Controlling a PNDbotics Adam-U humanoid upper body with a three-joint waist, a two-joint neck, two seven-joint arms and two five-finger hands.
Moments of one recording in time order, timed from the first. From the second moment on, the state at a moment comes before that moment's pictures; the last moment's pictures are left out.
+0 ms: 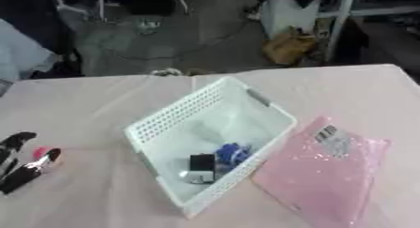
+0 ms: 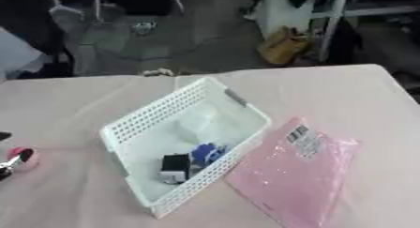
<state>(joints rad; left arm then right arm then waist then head) -0.04 0.75 -0.14 -1.19 -0.48 -0.03 0.27 -0.30 -0.60 -0.21 -1.98 0.08 -0.46 -0.69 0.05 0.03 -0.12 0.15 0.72</state>
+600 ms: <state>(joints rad) -0.08 0.72 -0.16 -1.15 -0.55 0.02 0.24 -0.30 -0.60 -0.21 -1.98 0.07 -0.46 -0.69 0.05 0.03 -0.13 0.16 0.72</state>
